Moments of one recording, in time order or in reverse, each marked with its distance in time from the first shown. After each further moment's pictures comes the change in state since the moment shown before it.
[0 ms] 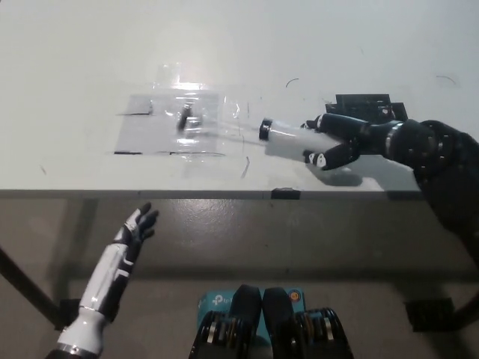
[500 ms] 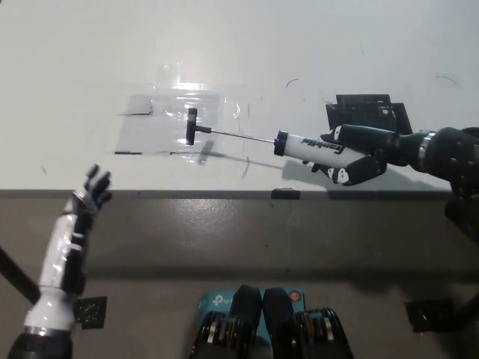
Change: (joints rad) left_arm -0.055 -0.032 0.152 -0.062 -0.029 -0.004 0.034; right_arm 0.127 -0.091 -0.053 -0.321 0.114 0.149 0.176
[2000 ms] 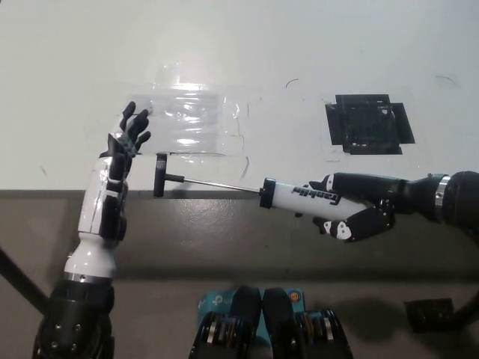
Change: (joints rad) left_arm -0.158 -0.079 -0.094 -0.037 0.018 0.059 0.023; right_arm 0.154 -0.085 0.060 -0.514 0.089 0.268 0.116
